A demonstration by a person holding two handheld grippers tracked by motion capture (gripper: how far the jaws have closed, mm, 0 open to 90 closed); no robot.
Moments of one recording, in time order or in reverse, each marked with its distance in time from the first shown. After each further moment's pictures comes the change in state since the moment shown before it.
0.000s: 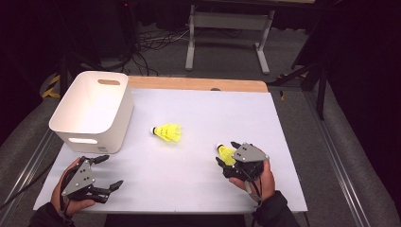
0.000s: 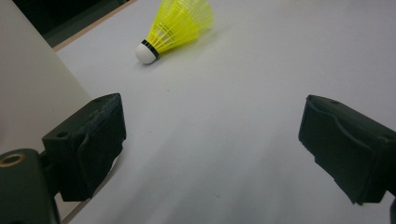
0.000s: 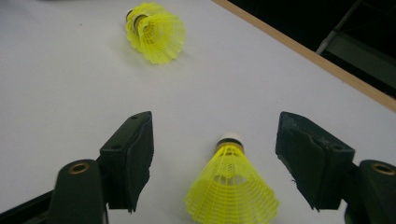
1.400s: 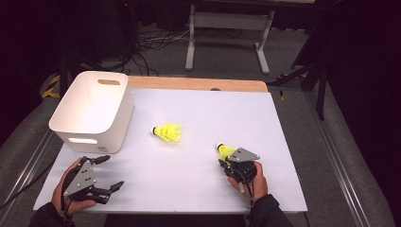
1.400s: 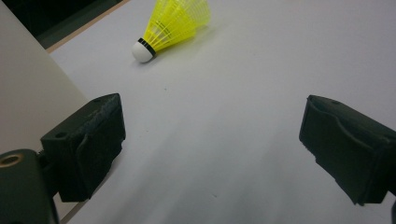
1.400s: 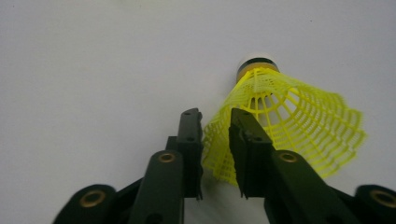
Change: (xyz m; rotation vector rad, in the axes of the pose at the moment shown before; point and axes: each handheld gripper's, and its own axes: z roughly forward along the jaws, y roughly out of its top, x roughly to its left) left arm -0.001 0.000 0.002 0.010 -0.005 0.009; right arm 0.000 -0.041 0.040 0.143 0.029 0.132
